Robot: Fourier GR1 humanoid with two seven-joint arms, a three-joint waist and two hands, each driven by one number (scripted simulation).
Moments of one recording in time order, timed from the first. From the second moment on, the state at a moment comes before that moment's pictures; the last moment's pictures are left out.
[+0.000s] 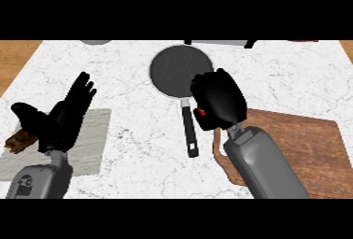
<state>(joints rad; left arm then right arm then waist) -0.19 0.17 0.02 -1.58 0.12 0.07 0.25 -0.57 -0.01 0.31 -1.48 1.41 0.23 0.13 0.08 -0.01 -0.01</state>
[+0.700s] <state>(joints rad) -0.26 0.15 -0.01 -1.54 0.11 0.06 0.25 -1.06 0.00 0.42 -1.27 1.17 0.14 0.92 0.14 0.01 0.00</state>
